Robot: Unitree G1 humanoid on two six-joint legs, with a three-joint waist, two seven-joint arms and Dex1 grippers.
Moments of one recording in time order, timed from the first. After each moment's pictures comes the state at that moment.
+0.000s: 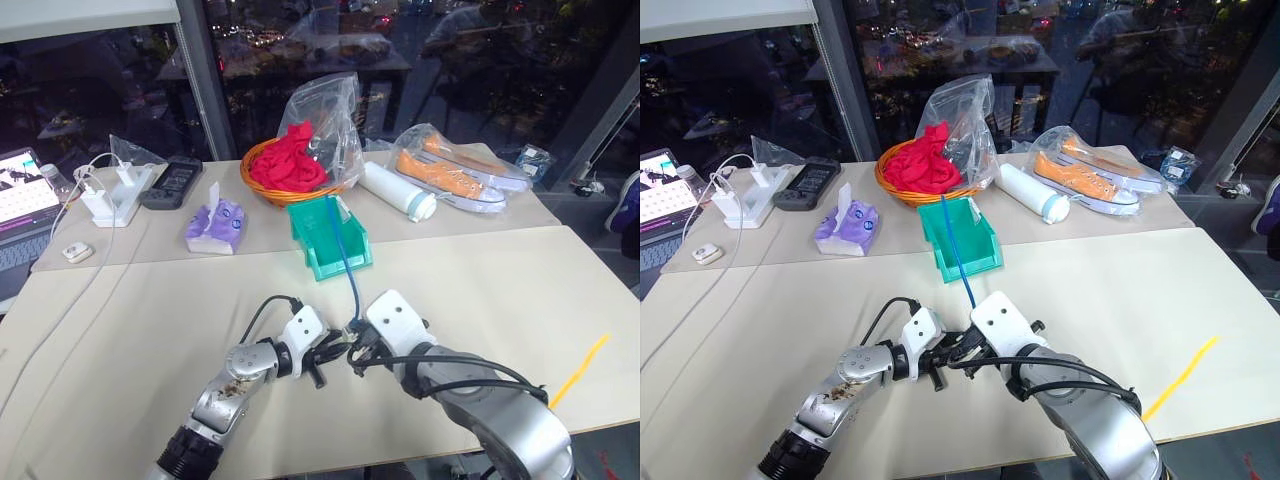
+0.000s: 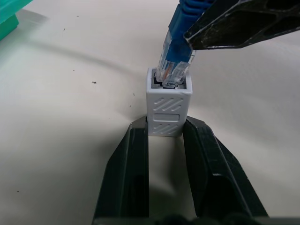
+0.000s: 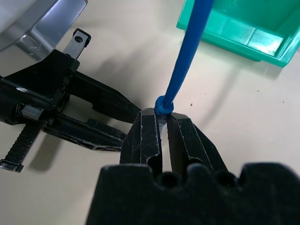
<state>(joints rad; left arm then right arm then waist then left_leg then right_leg) -0.21 0.29 -0.33 -0.10 -0.12 0.32 -0.71 -0.28 -0.40 0.37 -0.89 0.22 1.34 0.17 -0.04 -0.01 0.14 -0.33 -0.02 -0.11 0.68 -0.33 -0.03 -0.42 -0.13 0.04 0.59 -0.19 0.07</state>
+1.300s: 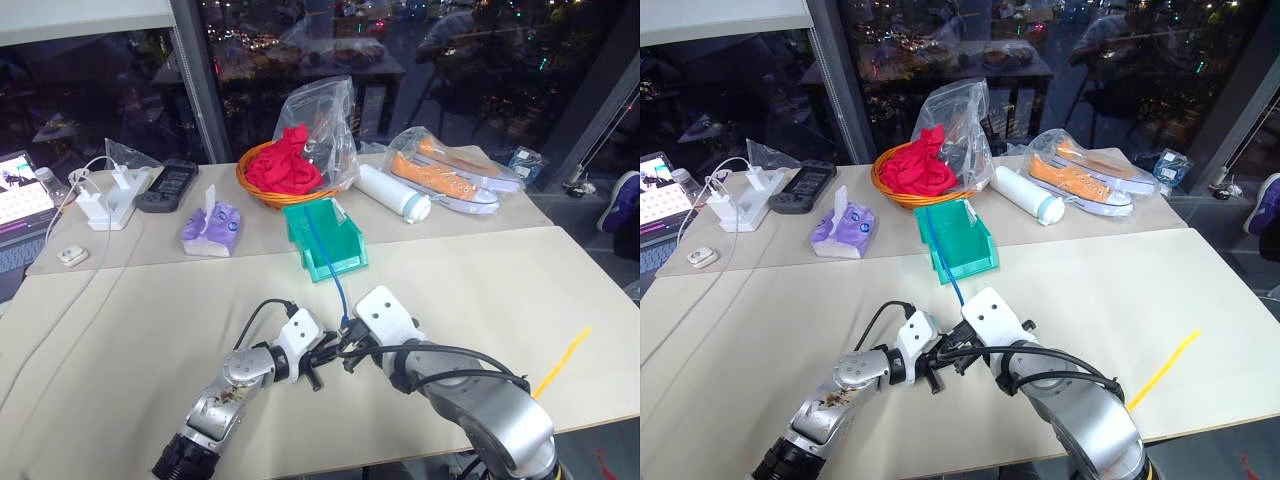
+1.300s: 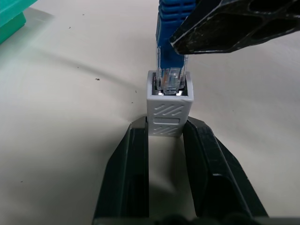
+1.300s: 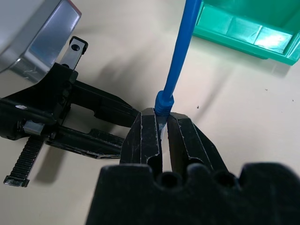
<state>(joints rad) -0.18 0.30 -0.33 -0.13 -0.12 0.33 -0.67 -0.30 -0.34 0.37 -0.85 0.21 1.38 0.16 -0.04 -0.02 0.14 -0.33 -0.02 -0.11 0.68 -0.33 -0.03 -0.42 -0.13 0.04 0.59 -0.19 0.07</state>
